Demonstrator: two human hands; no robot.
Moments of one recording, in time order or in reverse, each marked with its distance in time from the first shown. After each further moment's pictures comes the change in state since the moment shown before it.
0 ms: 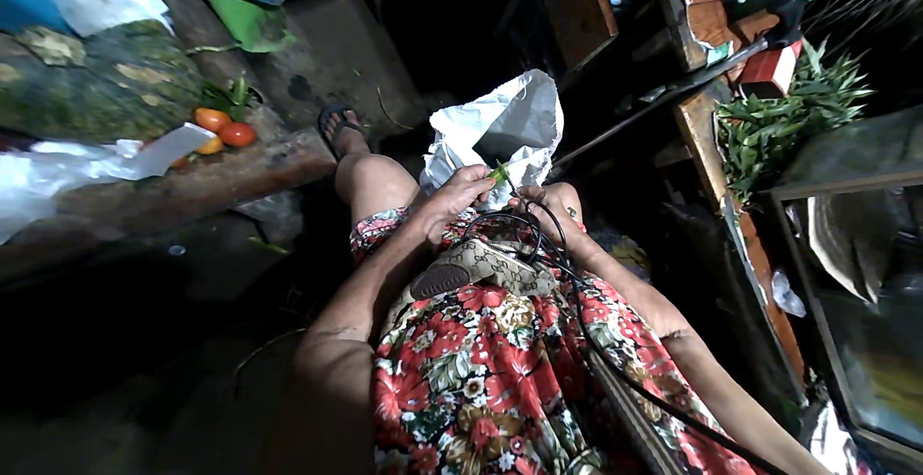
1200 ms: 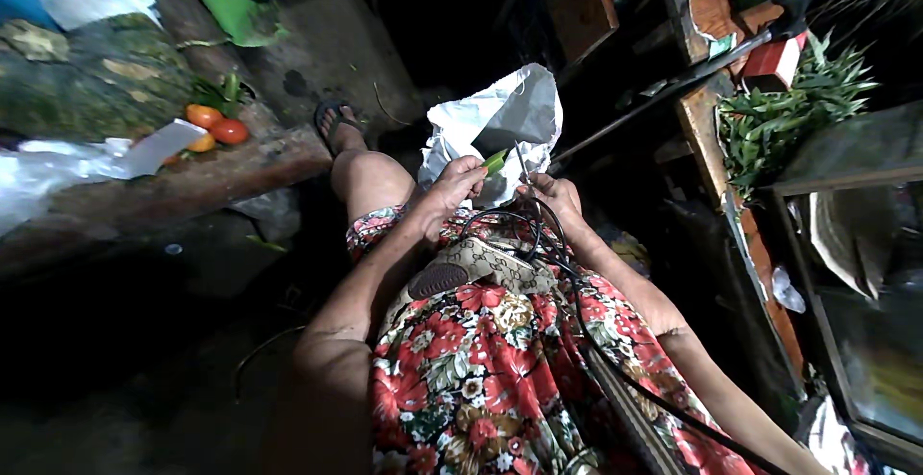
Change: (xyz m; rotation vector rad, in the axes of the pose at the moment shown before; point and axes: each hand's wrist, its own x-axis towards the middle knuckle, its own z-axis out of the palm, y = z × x) left_hand 0.003 0.001 0.000 -0.036 0.133 -0.031; right_hand 0.020 0.005 -0.008 0.009 0.161 -0.103
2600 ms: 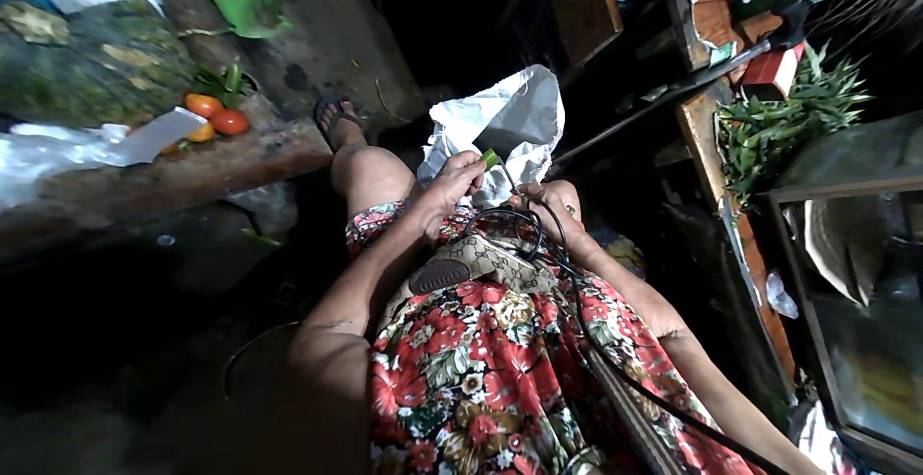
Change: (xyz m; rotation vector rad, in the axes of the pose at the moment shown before) left_hand 0.000 -0.002 -0.003 -0.027 0.021 0.036; right_hand -0.023 -0.011 0.002 -0.088 -0.170 0.127
